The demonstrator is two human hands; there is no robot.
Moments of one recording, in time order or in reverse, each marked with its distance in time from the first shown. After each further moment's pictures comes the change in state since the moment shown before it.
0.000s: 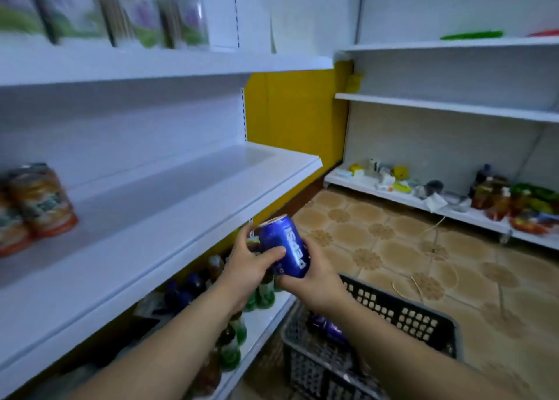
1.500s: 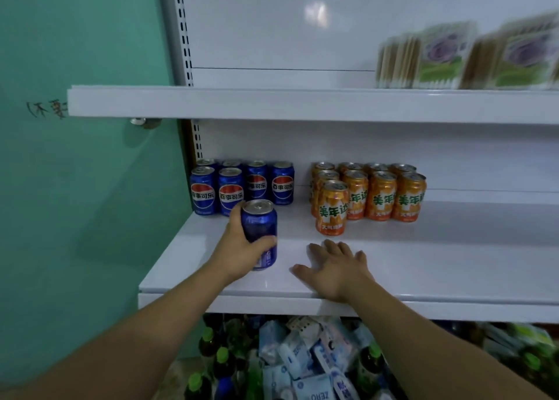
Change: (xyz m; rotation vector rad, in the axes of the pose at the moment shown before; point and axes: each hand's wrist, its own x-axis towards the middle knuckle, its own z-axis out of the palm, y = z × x) left_hand -0.297 0.066 -0.403 0.422 0.969 0.104; right_hand -0.069 -0.249 0.362 -0.892 -0.744 -0.740
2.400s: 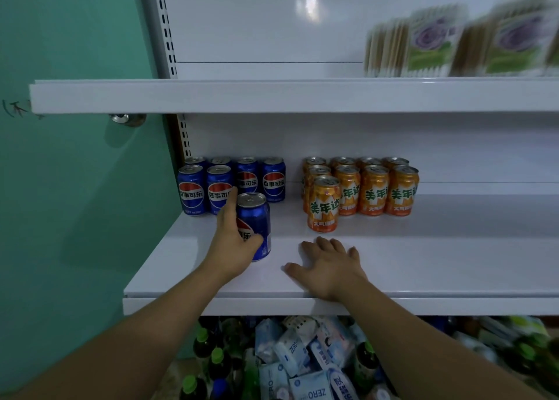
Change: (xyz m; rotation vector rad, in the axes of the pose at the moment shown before) left_hand 0.017 -0.016 0.016 0.112 0.092 0.183; right_hand -0.004 0.000 0.000 0.061 0.034 0.000
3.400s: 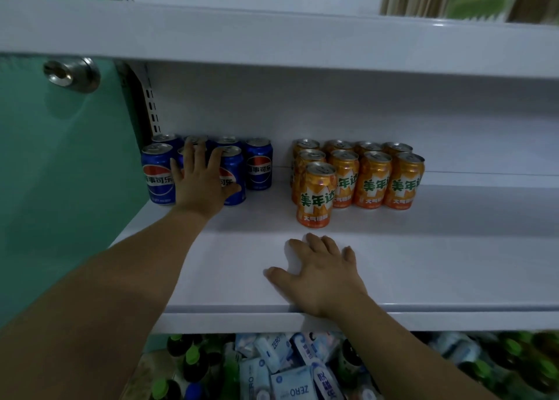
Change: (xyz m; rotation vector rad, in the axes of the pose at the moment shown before) left_hand 0.131 -0.046 0.002 0.950 0.173 0.134; right_hand 0.004 0.004 0.005 0.084 -0.038 0.018
